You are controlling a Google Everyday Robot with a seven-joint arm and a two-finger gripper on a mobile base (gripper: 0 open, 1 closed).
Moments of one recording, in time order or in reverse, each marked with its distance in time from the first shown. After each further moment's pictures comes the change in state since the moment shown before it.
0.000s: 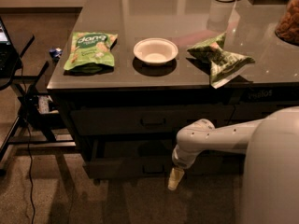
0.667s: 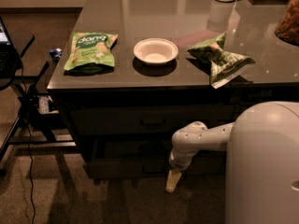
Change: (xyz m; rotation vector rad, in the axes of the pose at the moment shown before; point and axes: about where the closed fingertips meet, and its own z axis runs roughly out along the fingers) arm -0.004 -0.001 0.033 -0.032 0.030 -0.012
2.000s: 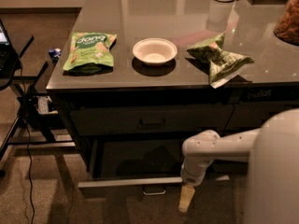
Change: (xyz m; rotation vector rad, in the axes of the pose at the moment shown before) arm 0.055 0.062 -0.015 -0.129 0.088 0.035
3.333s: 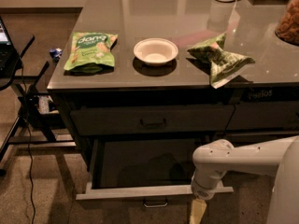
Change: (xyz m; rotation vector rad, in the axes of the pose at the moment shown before) arm 0.051 0.052 -0.009 -0.079 0.038 0.025
